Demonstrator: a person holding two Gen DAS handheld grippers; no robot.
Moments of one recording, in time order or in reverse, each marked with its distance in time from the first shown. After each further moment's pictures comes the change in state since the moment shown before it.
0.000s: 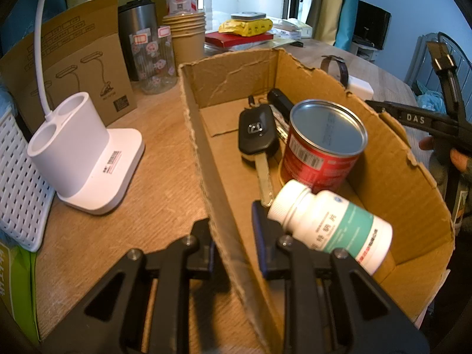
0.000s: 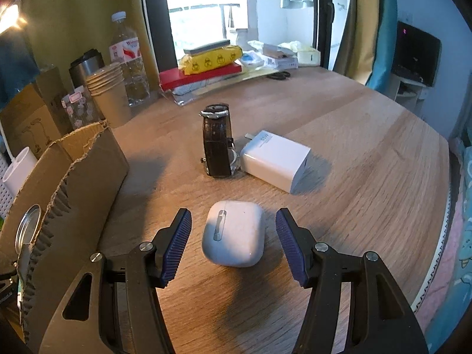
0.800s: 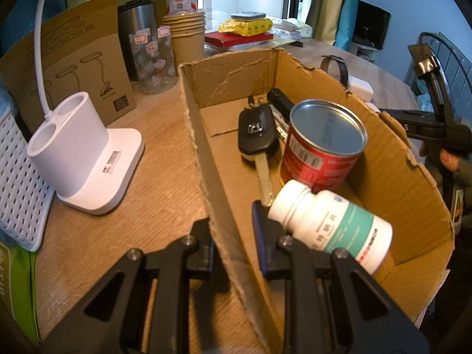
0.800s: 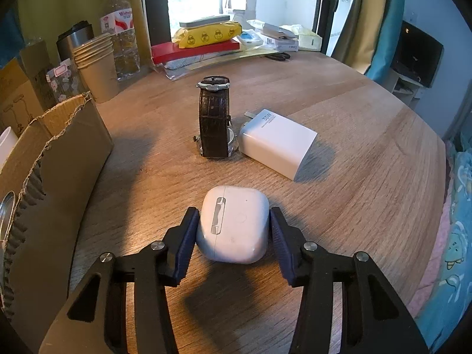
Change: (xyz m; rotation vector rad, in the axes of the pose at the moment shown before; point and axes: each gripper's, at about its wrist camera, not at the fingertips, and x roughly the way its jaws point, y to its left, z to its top) left arm 0.001 0.000 0.000 0.000 0.000 0.000; right arm 0.021 0.008 -0.001 -0.049 0.097 -0.070
